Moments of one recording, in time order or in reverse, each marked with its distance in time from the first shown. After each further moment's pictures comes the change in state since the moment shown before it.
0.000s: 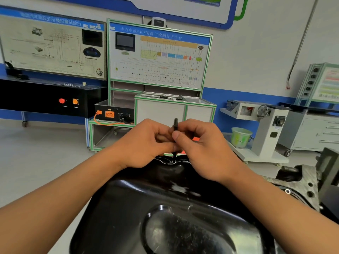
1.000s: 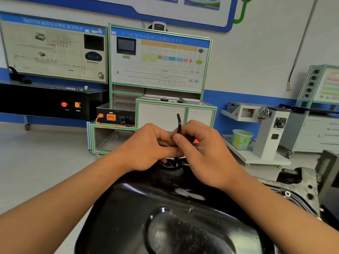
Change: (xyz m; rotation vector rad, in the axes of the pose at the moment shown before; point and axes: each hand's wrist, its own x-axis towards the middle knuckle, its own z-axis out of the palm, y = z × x) left_hand -0.001 0.002 0.000 0.010 0.034 -0.032; right_hand -0.005 -0.008 -0.001 -0.188 0.017 -0.091
